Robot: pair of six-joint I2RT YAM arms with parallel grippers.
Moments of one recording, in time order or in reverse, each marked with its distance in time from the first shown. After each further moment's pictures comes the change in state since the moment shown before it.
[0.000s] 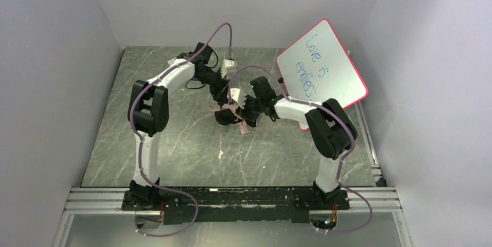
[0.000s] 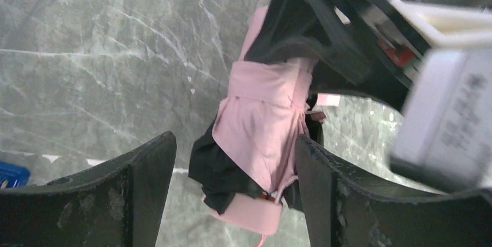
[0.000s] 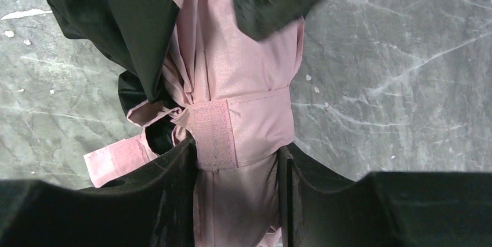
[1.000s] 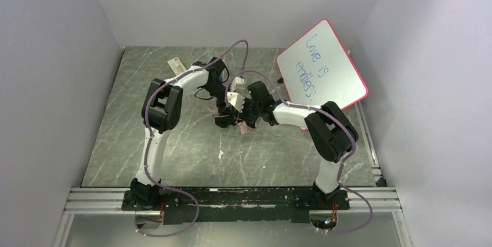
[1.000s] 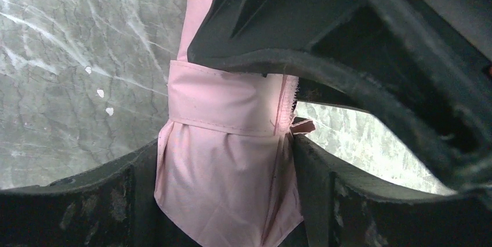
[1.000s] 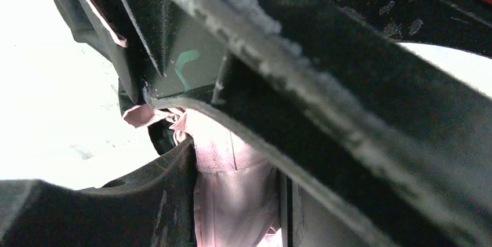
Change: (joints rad) left arm -0.080 0.160 0.035 -0.130 0.009 0.119; right arm 0.051 -0.029 -0.066 0.087 0.110 -0.005
